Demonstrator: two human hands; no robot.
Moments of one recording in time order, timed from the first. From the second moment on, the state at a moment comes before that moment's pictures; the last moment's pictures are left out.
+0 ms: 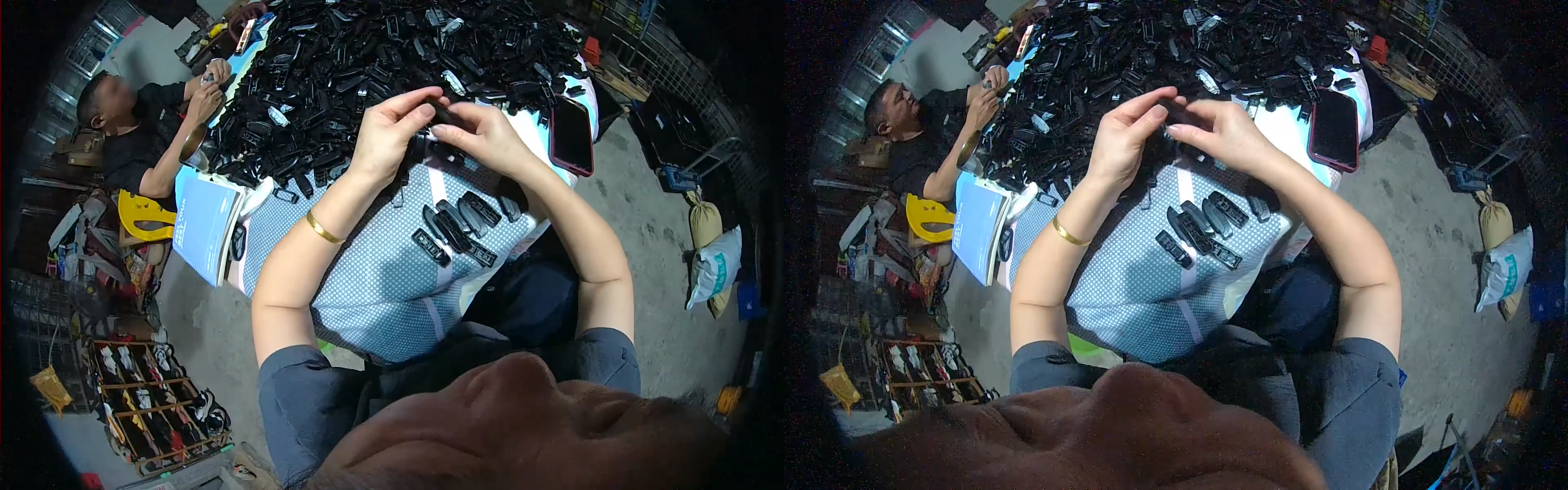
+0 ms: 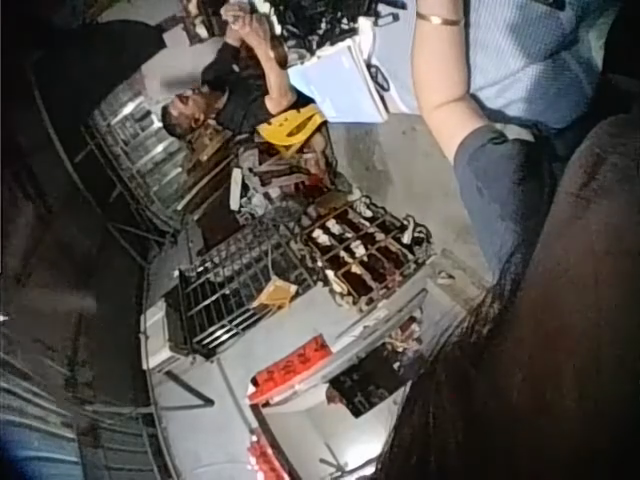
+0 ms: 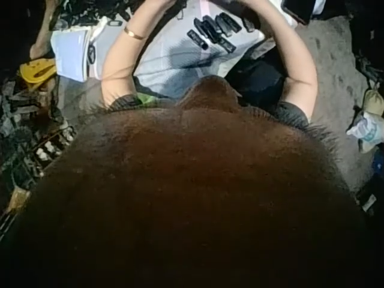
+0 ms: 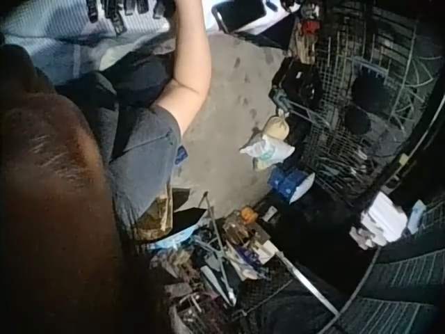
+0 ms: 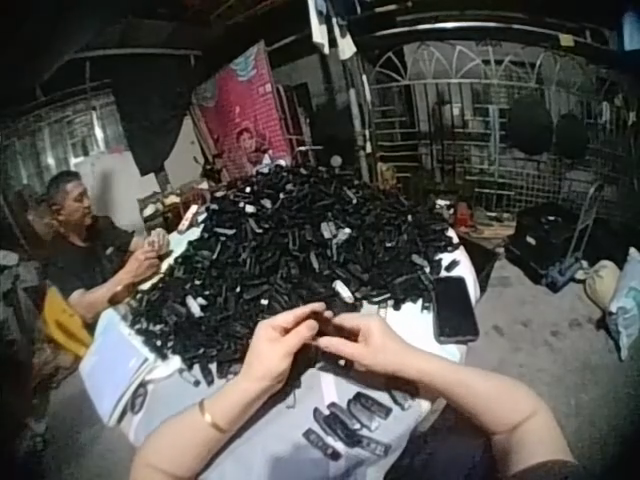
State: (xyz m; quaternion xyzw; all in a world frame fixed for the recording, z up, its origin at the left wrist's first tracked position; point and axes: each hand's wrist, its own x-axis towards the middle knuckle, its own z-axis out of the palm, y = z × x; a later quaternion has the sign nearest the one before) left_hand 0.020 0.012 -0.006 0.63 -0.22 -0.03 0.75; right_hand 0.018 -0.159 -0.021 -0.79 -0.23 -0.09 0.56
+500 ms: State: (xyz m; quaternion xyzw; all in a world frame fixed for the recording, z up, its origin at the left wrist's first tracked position) left_hand -0.012 0.011 0.027 0.80 -0.33 -0.17 0.47; right_hand 0.015 -0.168 -0.035 -0.91 -0.35 -0.18 0.11
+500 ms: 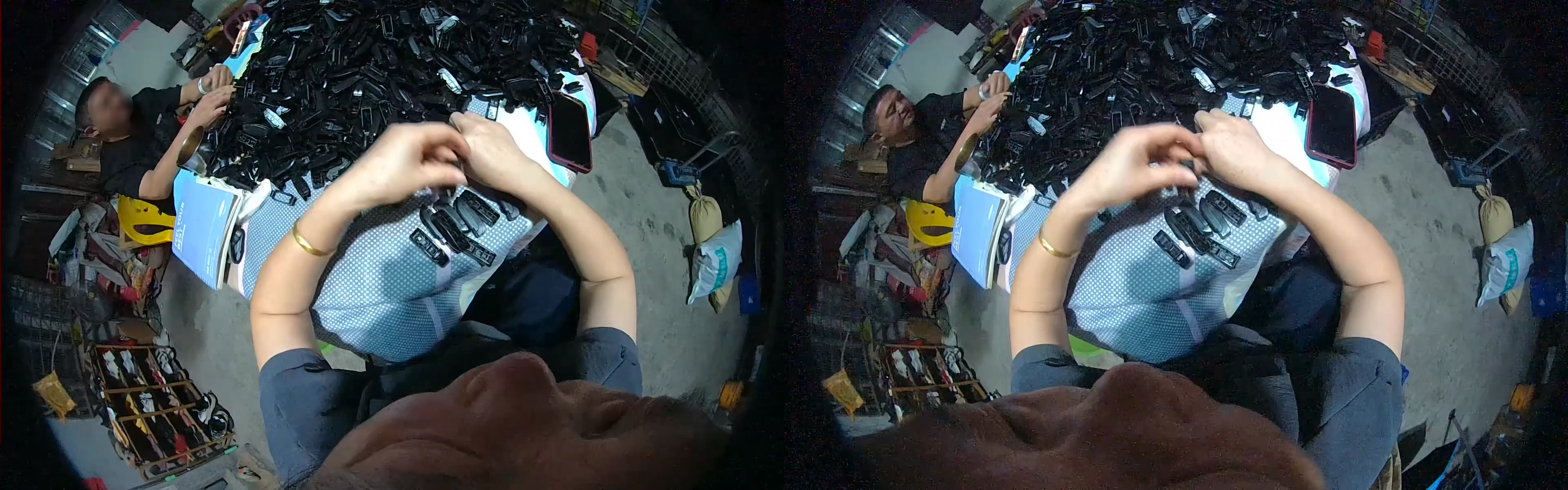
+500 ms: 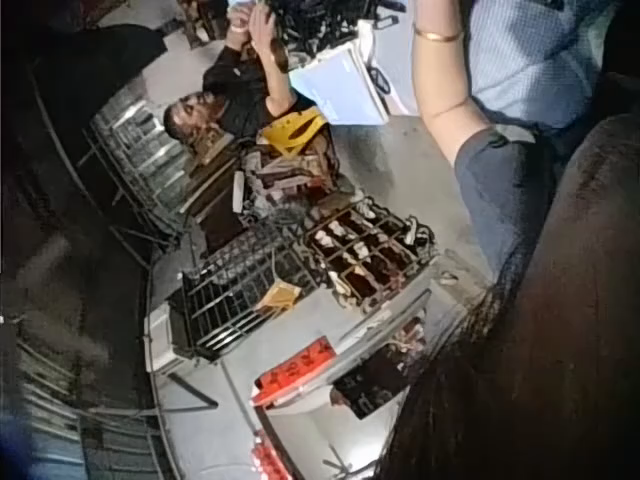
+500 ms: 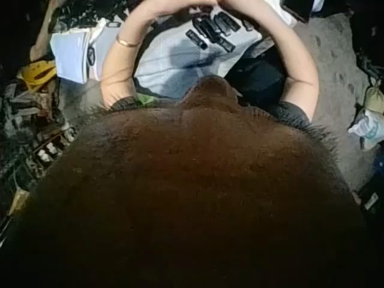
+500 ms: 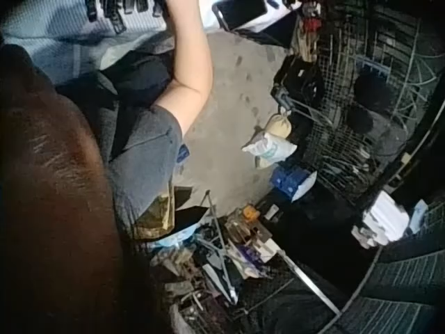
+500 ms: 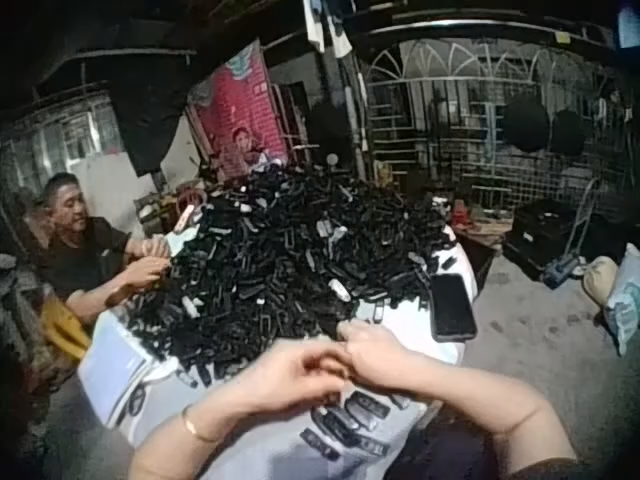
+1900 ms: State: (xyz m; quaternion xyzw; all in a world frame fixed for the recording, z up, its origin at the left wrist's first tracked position) left_hand 0.016 0.001 -0.006 0.70 -0.24 -0.09 0.66; right_hand 0.024 -0.188 -0.035 -0.75 -0.30 -0.23 0.54
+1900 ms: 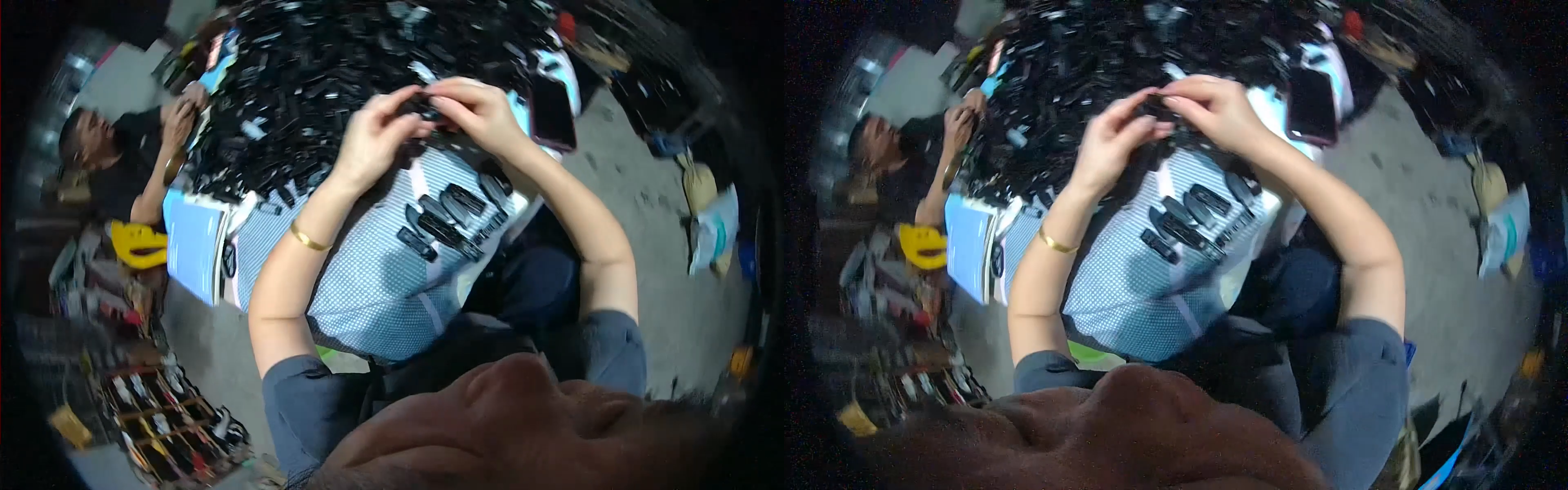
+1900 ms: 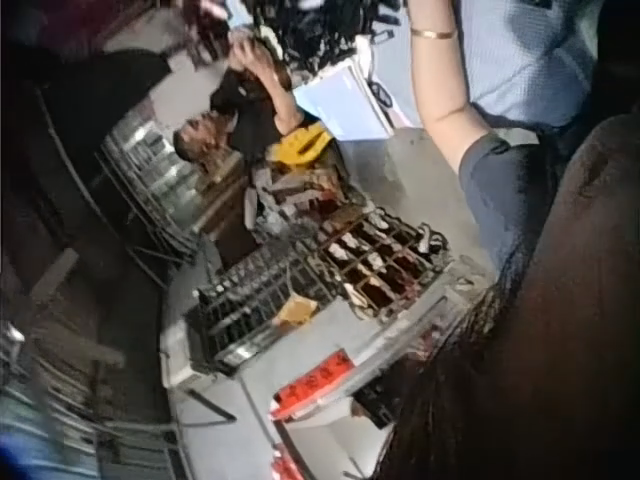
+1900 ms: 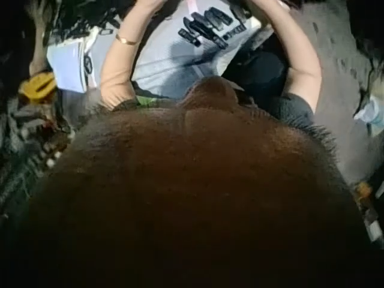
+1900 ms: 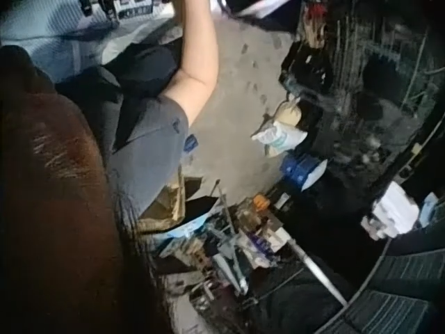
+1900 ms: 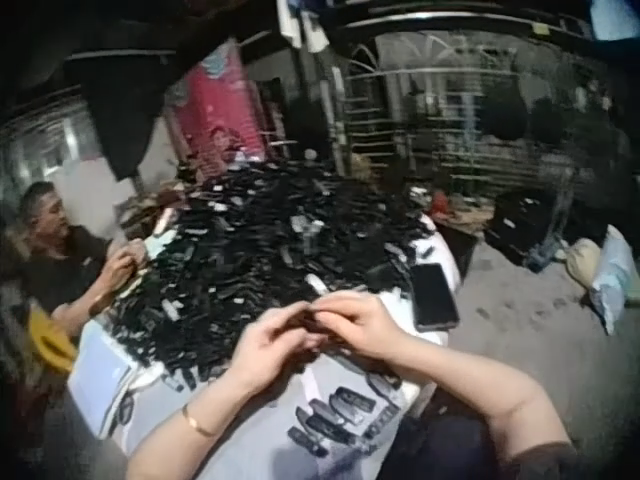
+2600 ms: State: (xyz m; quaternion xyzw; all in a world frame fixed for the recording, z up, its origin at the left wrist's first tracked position) left_hand 0.014 0.003 0.000 0.74 -0.19 0.05 0.64; right_hand 0.011 -0.172 -0.032 -0.62 -0.22 -0.01 0.75
